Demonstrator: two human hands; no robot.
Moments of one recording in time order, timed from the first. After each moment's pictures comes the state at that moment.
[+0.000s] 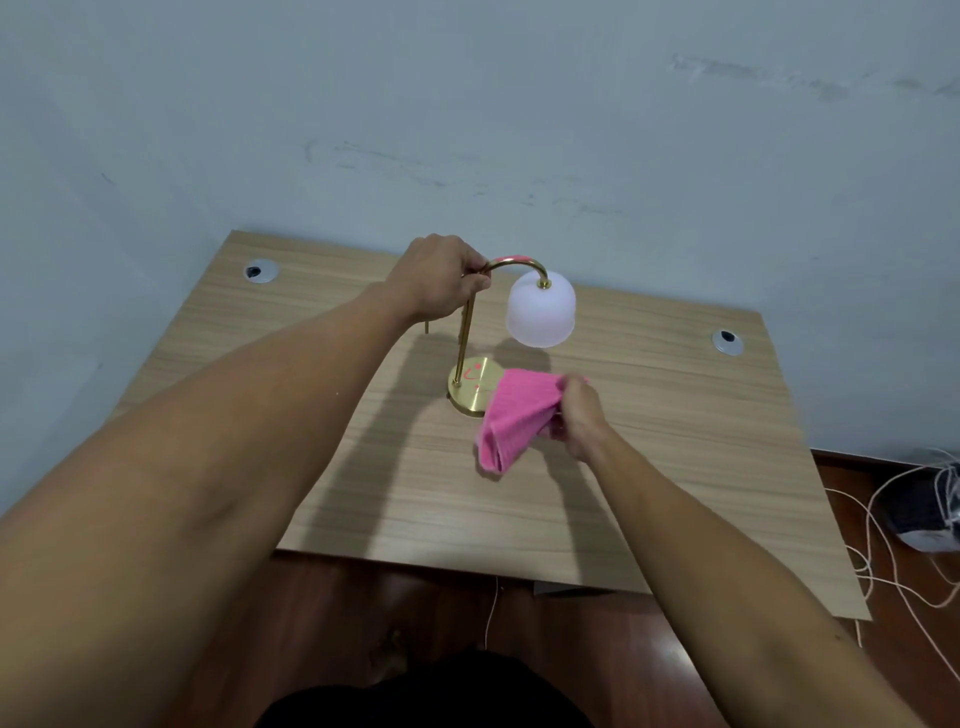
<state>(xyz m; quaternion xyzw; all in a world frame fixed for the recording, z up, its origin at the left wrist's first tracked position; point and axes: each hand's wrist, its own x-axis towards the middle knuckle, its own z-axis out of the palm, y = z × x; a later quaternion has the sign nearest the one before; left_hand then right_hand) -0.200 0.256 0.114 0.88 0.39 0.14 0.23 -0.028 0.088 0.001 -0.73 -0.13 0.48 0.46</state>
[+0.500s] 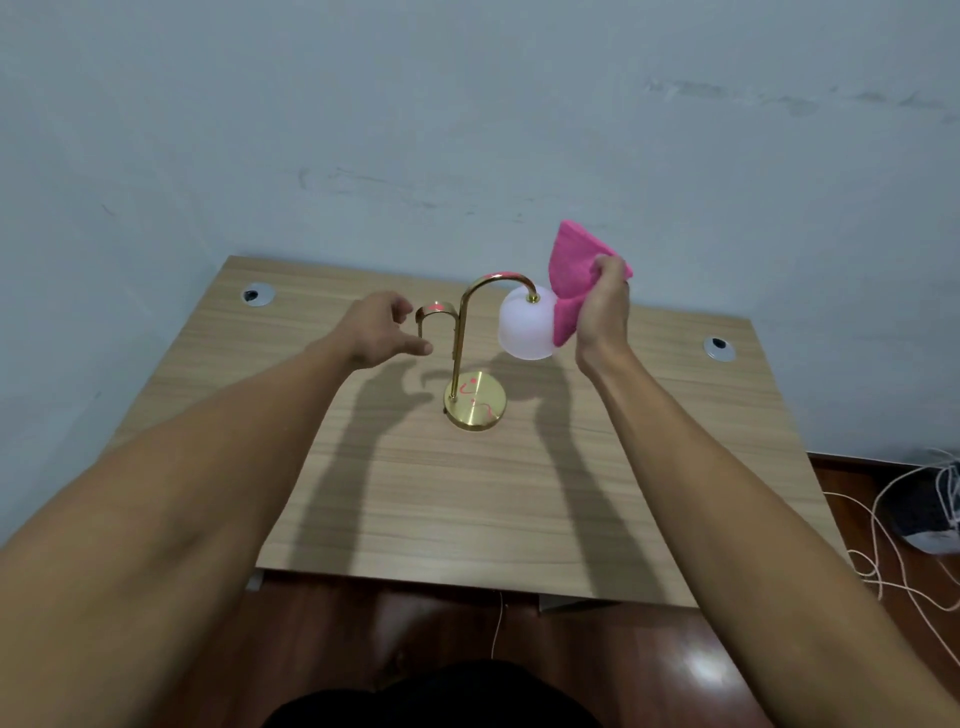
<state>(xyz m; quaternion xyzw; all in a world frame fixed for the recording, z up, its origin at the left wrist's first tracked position) -0.257 0.260 0.070 0.75 0.53 0.14 0.38 -0.026 0.136 0.134 -0.64 -0.21 0.33 0.66</state>
